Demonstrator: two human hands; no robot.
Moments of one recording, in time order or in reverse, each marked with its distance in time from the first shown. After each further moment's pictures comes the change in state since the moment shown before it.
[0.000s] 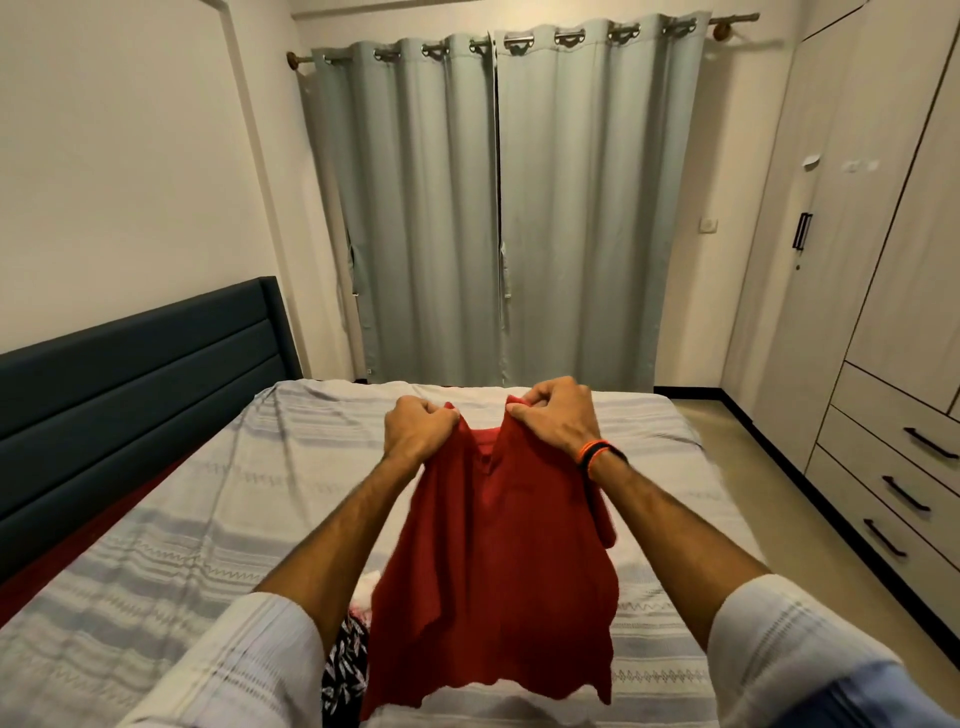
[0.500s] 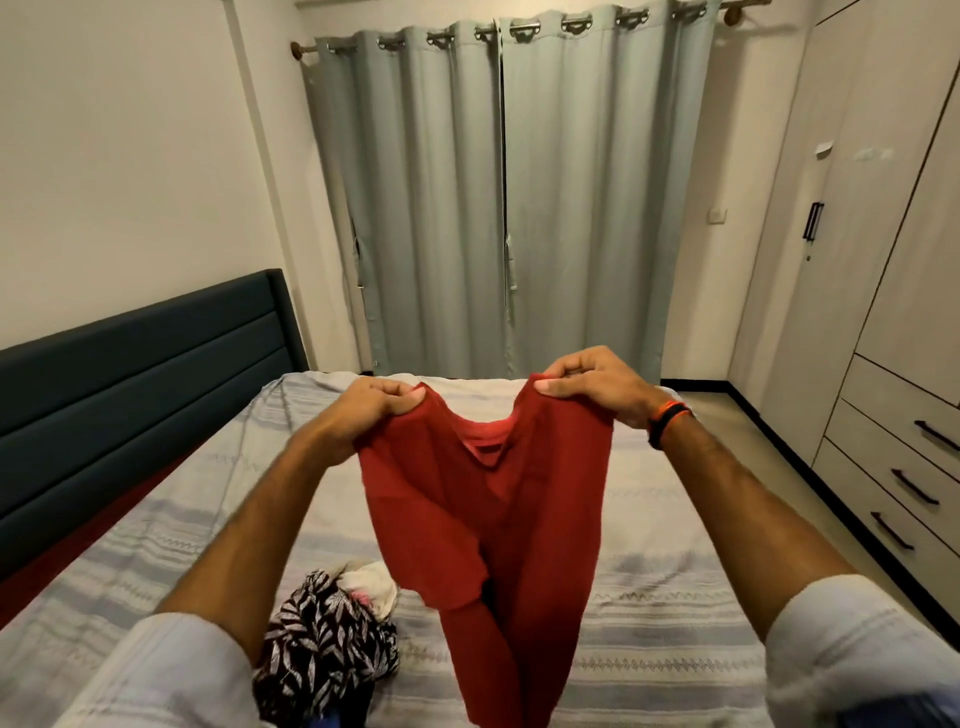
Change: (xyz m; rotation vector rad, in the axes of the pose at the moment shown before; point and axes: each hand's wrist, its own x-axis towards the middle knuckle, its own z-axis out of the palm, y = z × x) left_hand -0.006 -0.004 -0.083 -0.334 -0.493 0.067; right_hand -0.006 -0.017 -0.070 0.333 -0.488 -0.071
